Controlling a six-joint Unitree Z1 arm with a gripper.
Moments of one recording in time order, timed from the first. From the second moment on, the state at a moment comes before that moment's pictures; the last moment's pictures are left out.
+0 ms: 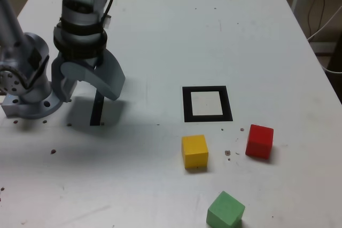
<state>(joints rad) -0.13 1.53 -0.71 1.04 0.00 0.01</state>
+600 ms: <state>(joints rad) -0.13 1.53 -0.73 1.04 0.00 0.01</state>
